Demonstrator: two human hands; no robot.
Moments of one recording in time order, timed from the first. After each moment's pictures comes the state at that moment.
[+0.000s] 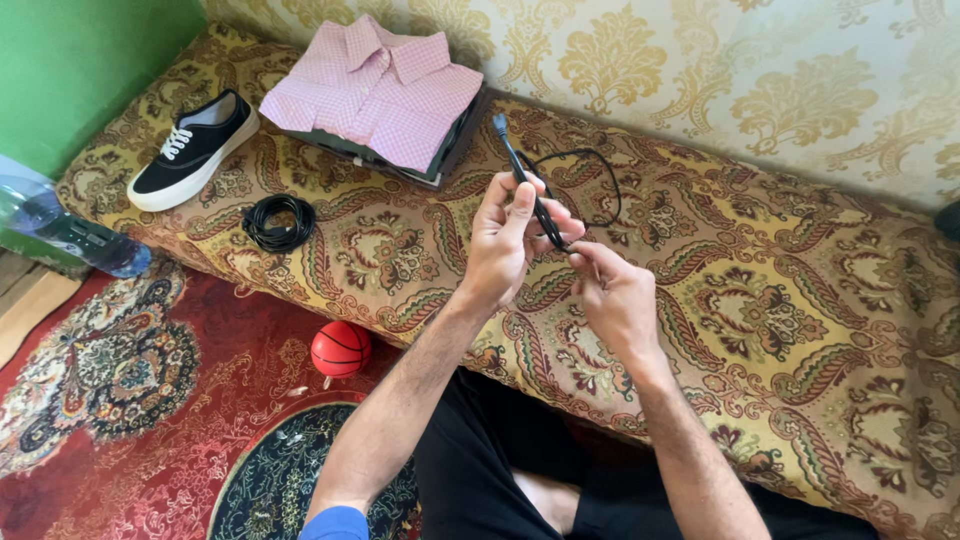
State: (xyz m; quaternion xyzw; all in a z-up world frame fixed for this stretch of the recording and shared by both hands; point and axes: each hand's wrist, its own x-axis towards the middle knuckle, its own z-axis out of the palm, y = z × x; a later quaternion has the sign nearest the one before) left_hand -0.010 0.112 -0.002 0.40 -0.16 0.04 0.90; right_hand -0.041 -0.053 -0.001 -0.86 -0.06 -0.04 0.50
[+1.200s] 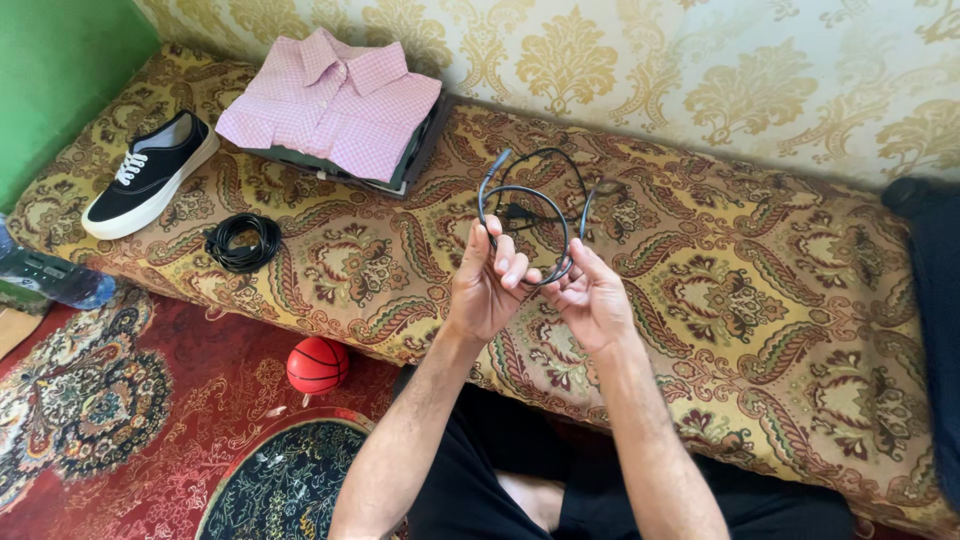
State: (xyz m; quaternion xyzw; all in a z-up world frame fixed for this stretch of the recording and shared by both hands) left_hand -0.025 0.087 -0.049 0.10 -0.22 -0.07 0.97; right_hand -0.003 -0.084 -0.072 -0.29 0.06 0.15 0.95
